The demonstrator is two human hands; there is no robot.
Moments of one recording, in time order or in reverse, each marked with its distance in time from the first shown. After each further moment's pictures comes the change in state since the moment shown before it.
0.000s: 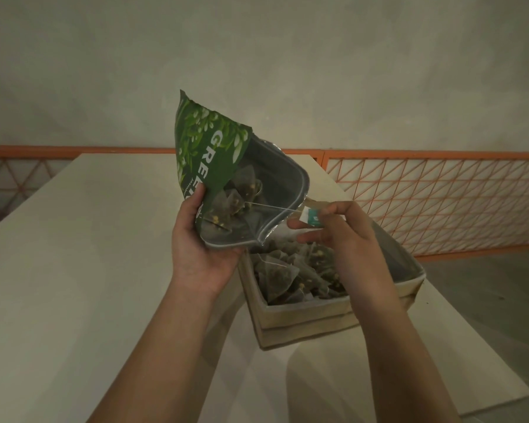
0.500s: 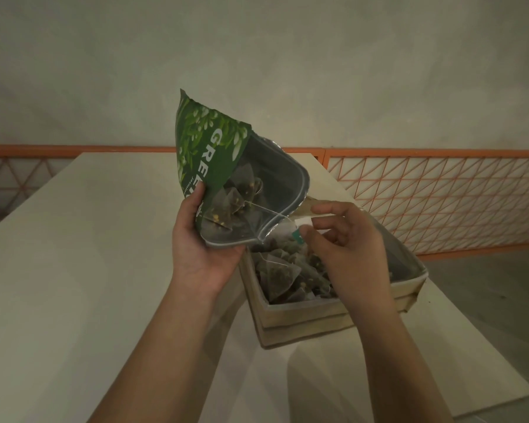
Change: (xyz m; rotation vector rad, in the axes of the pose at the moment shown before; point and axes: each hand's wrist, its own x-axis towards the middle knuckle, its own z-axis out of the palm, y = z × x) left_hand 0.003 -0.001 -0.003 -0.028 -0.011 0.008; right_hand -0.003 0.013 0.002 -0.123 0.086 -0.197
